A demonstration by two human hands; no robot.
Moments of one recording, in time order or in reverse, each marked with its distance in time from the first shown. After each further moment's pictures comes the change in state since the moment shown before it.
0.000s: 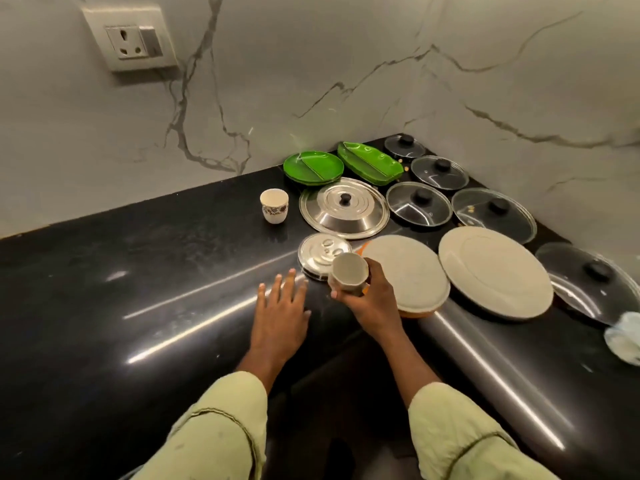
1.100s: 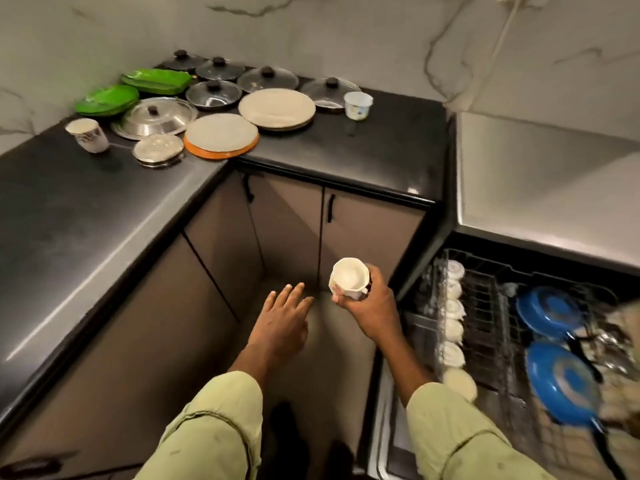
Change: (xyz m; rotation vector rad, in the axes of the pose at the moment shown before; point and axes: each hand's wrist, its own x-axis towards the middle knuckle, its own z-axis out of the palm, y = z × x) left_hand -0.410 0.067 0.057 0.101 -0.318 0.807; right_hand -0.547 0.036 -0.049 0.014 0.609 0.411
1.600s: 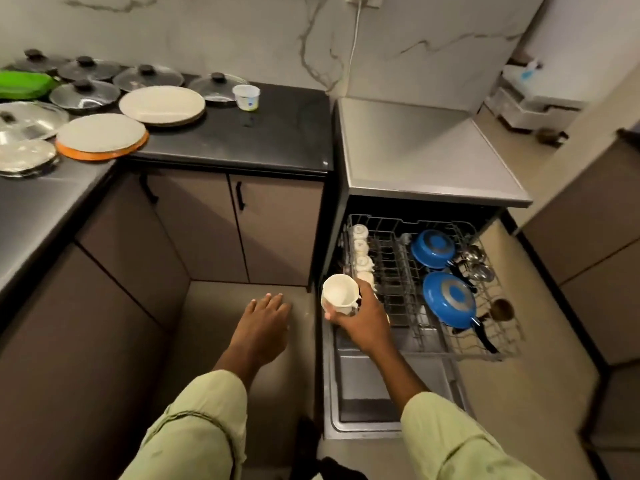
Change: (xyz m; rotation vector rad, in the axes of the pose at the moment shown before) left_hand -0.055 0.101 0.032 -0.011 -0.005 0.299; right_hand -0.148 0.039 -0.112 -0.029 0.175 0.171
